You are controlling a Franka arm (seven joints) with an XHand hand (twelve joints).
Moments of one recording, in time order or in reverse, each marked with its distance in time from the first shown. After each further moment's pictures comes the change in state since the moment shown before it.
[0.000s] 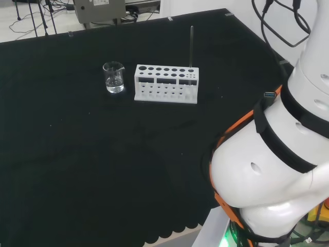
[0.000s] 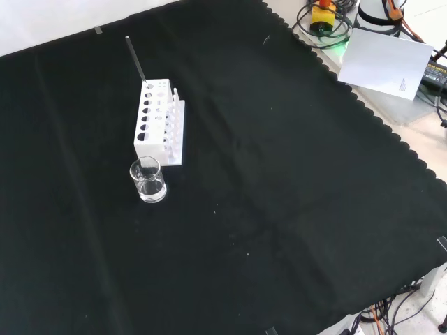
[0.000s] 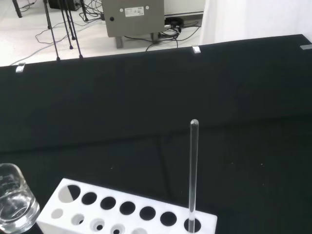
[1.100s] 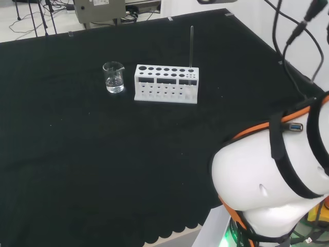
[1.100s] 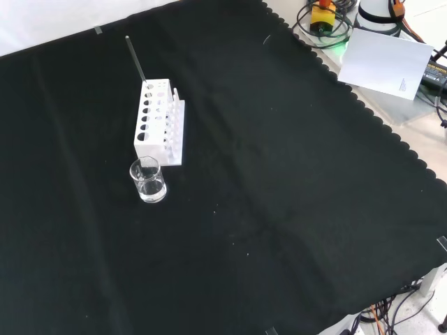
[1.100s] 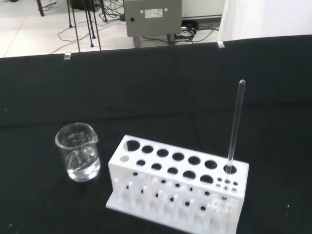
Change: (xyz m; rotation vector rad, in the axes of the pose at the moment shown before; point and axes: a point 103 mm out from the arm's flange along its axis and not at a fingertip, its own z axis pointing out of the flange) arm 0.066 -0.126 -0.031 -0.013 -0.014 -0.035
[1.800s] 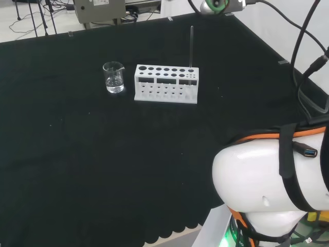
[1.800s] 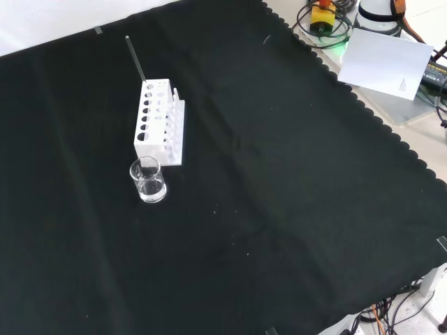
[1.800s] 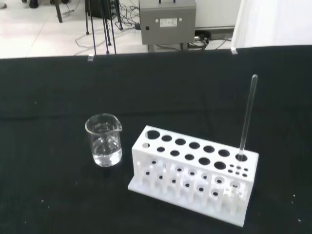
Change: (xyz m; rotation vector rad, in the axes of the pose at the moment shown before) arm 0.020 -0.076 -0.016 -0.042 -0.005 -0.051
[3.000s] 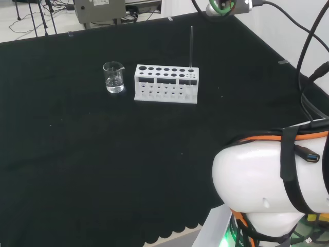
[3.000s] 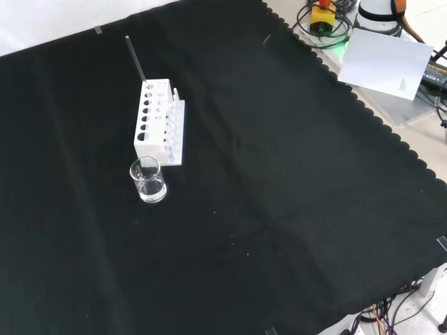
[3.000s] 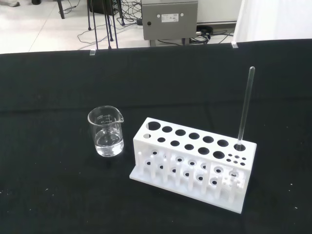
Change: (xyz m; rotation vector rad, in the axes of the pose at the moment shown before) arm -0.002 -0.018 -0.001 0.020 0.003 -0.005
